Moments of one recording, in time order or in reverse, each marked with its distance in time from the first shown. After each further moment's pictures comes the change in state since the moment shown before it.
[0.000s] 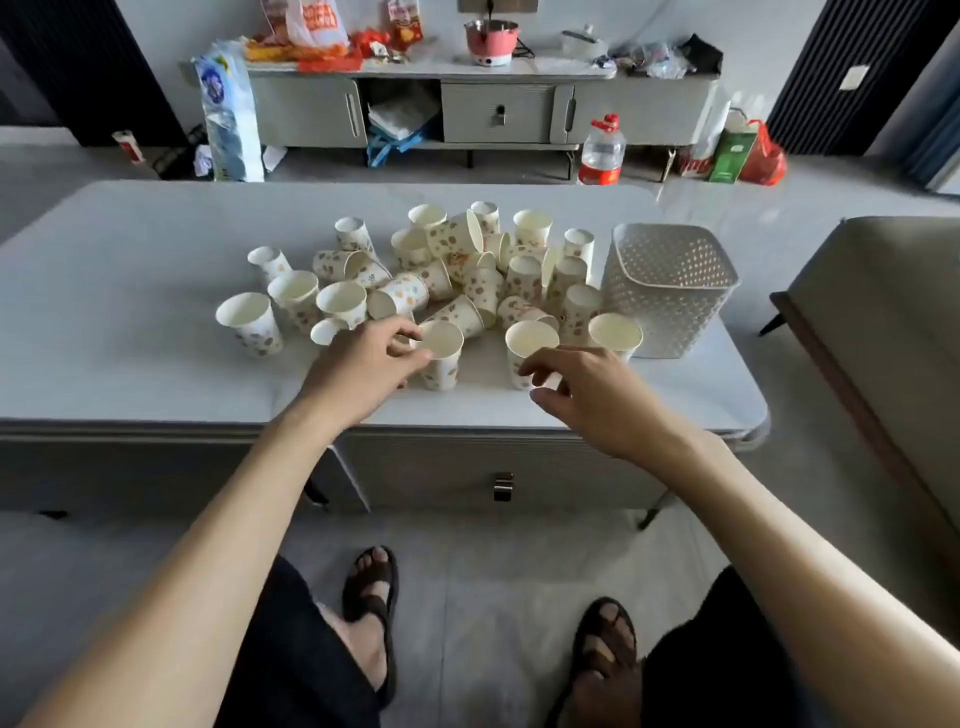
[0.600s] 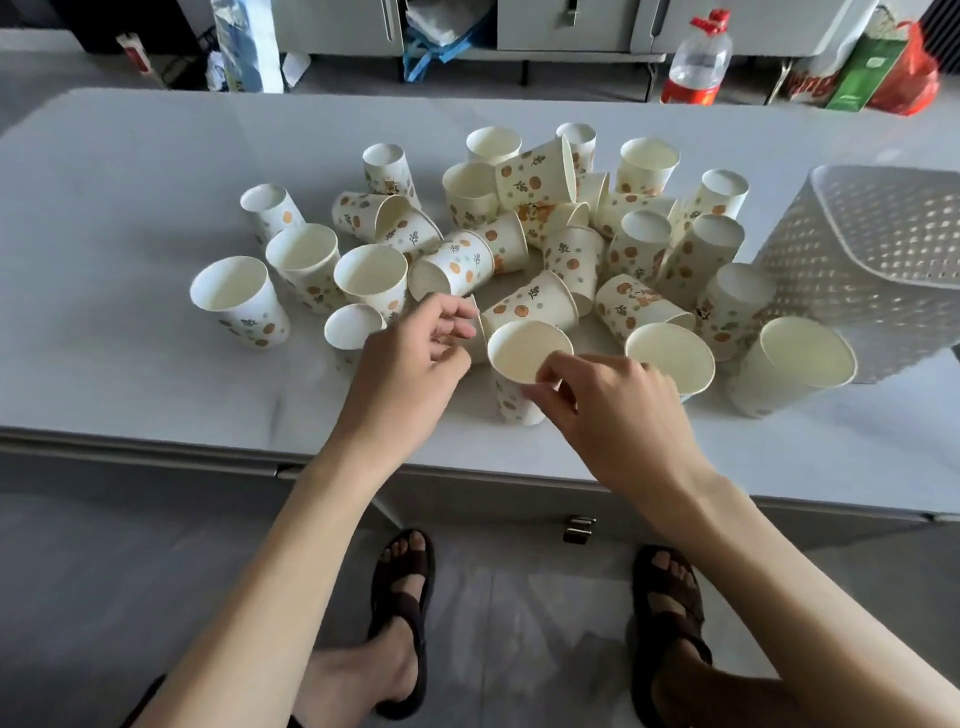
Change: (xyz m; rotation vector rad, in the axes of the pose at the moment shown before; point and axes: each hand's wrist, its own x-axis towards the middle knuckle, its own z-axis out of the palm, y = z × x) left_hand 0.086 -0.081 0.029 -0.273 0.137 -0.018; right_hand 0.113 0.010 0.125 -0.169 0.117 0.015
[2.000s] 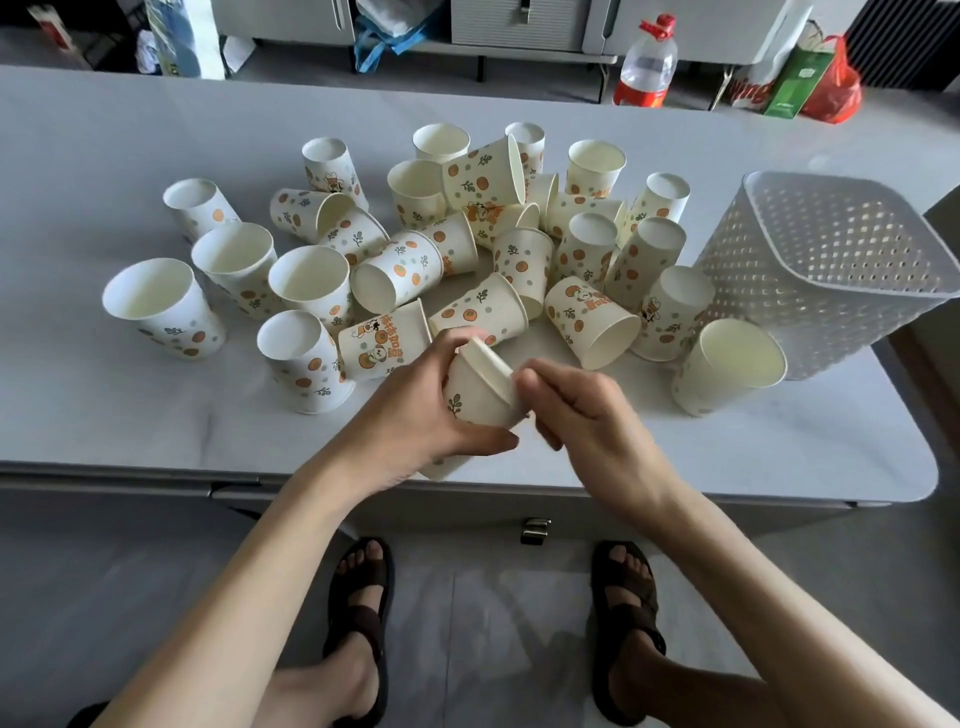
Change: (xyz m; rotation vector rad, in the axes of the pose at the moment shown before) left_hand 0.011 -0.015 0.041 -0.001 -0.310 0.012; right_hand -0.011 0.020 -0.016 0.785 -0.164 0.077
